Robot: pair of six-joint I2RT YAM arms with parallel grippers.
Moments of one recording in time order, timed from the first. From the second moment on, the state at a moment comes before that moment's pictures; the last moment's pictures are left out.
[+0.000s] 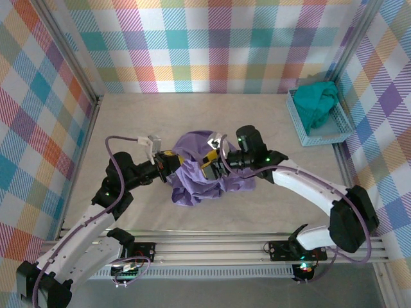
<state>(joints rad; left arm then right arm) -0.46 0.78 0.59 0.13 0.54 -0.48 0.69 1.38 0.97 -0.12 -0.72 0.04</state>
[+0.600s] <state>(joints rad) -0.46 0.97 0.77 -0.27 0.22 -0.48 0.69 1.29 0.79 0.33 -0.74 0.37</state>
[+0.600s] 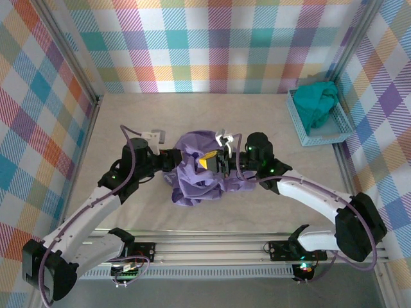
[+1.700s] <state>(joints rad) -0.47 0.93 0.77 -0.17 0.44 -0.51 0.67 1.17 0.81 0.14 -0.80 0.20</state>
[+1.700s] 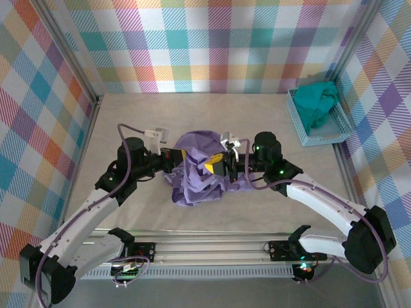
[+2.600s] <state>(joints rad) -0.47 0.87 0.75 -0.03 0.67 -0.56 0.90 1.19 0.95 -0.21 -0.03 -0.28</state>
